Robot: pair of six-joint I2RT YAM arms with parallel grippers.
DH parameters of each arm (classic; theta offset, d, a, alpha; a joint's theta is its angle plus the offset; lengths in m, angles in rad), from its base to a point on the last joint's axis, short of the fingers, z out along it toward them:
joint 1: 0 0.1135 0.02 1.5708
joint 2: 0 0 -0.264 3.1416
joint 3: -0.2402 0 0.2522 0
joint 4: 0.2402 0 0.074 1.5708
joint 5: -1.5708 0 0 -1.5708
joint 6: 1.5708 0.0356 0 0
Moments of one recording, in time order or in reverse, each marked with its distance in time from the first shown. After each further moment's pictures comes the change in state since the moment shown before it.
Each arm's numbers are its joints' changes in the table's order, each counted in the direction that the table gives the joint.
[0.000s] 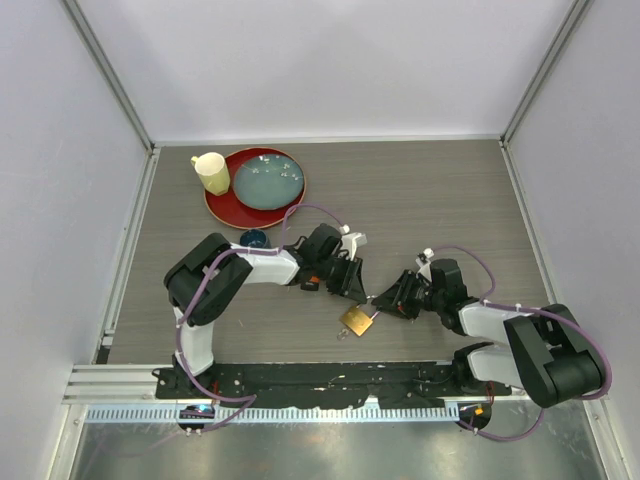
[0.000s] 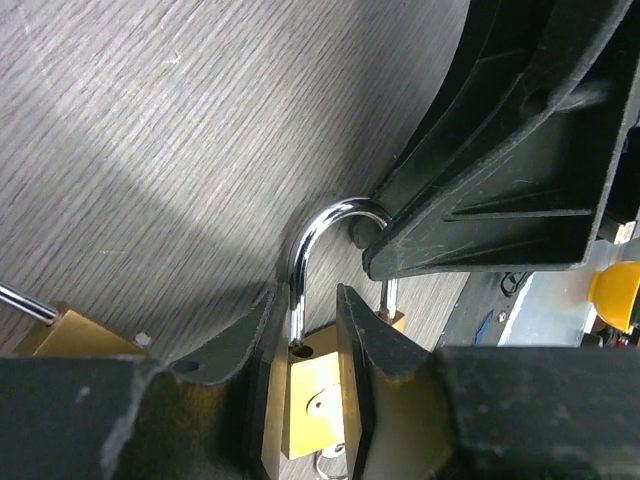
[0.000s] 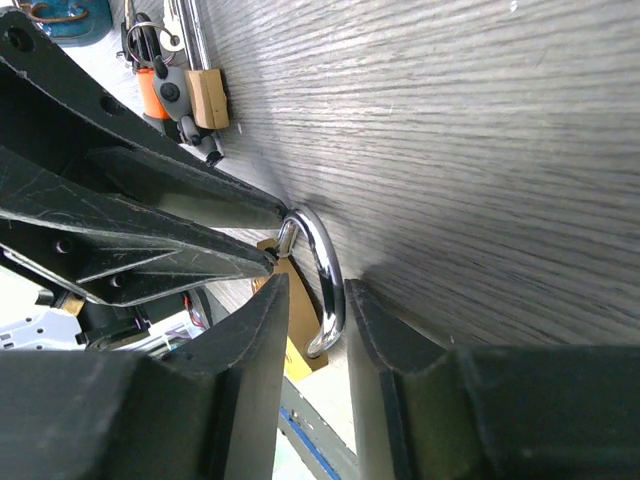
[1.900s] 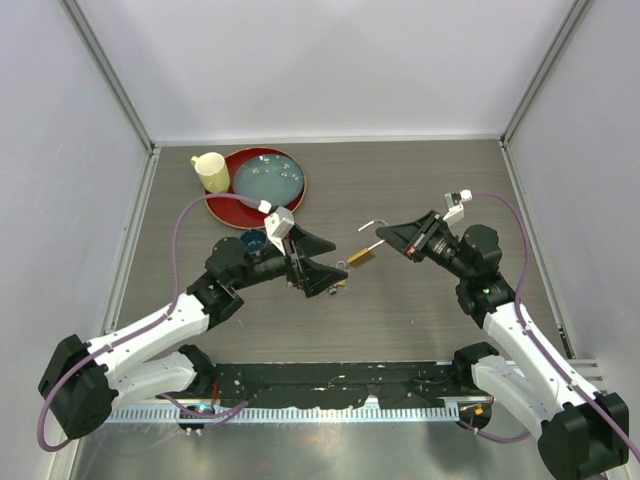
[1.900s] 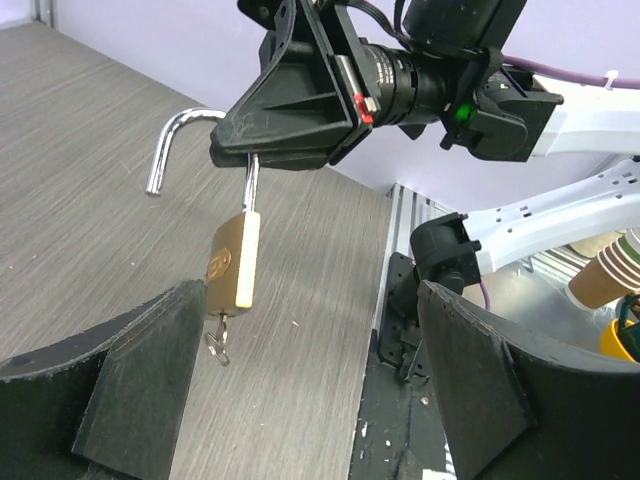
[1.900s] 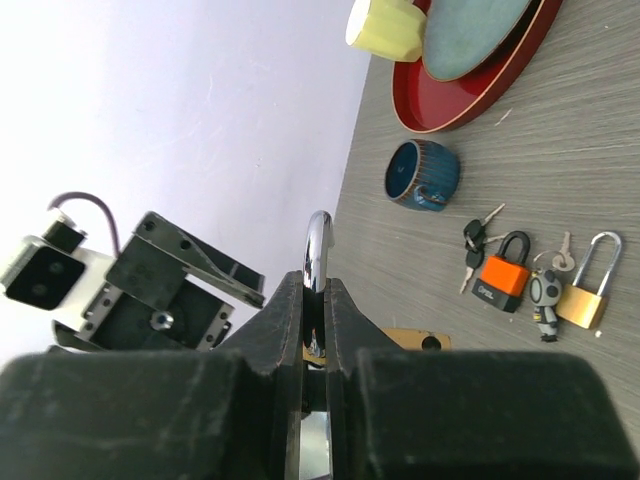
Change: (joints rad) left arm 0.057 0.899 0.379 -0.395 0.097 0.075; right arm -0.001 0.422 -0.353 0.098 -0.088 0.173
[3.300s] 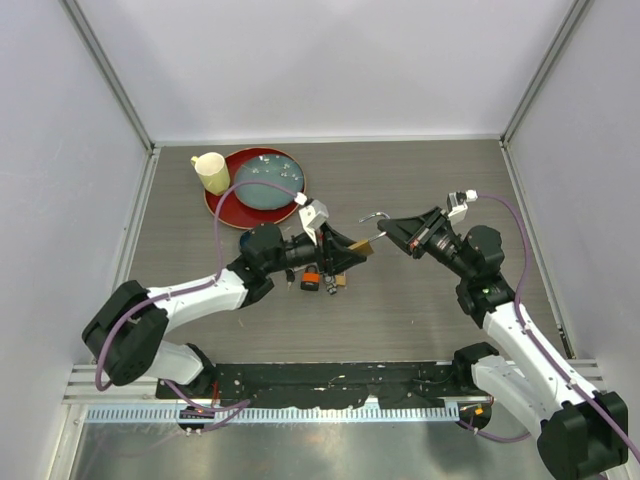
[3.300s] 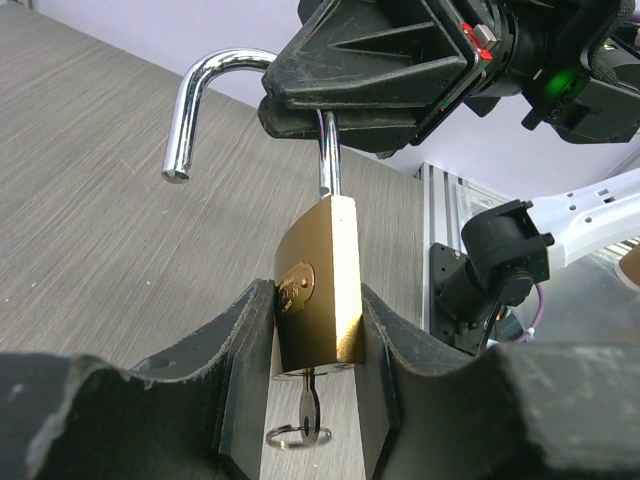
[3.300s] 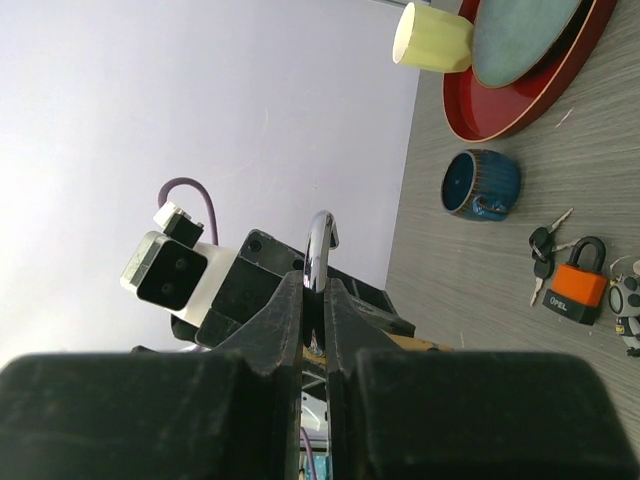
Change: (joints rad) left arm -0.014 -0.371 -0.074 -0.257 -0.046 0.072; right arm -0.002 -0.002 0.008 -0.091 -0.023 0.214
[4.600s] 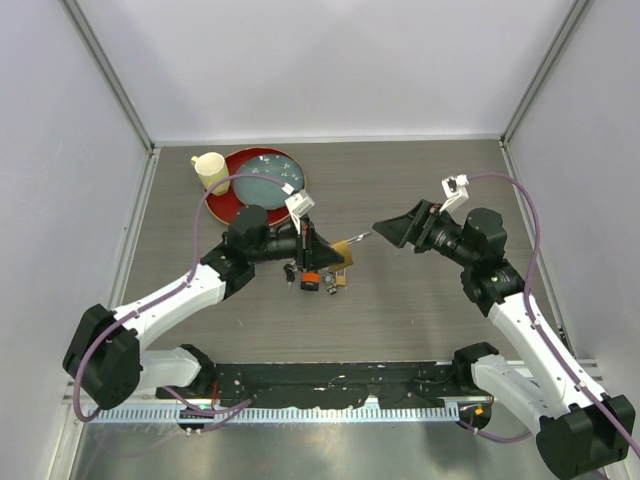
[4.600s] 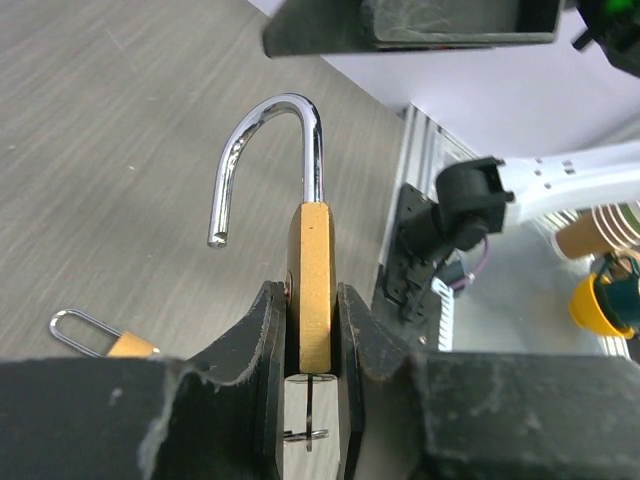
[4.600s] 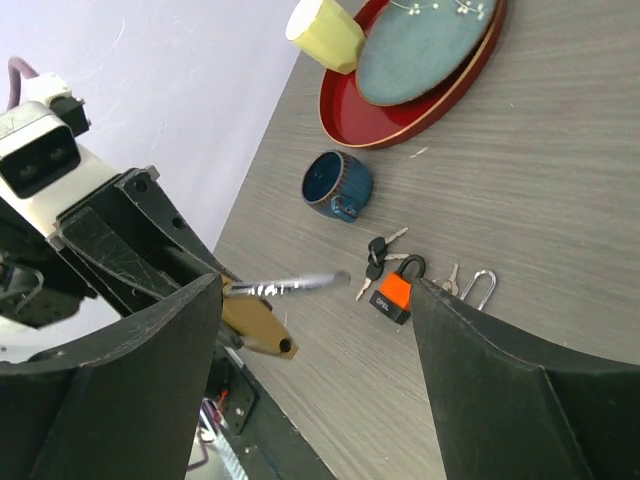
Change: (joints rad) left arm 0.131 0.135 -0.066 0.426 -0.128 -0.072; right arm -0.010 -0.032 -0.163 0.314 -0.001 -0.568
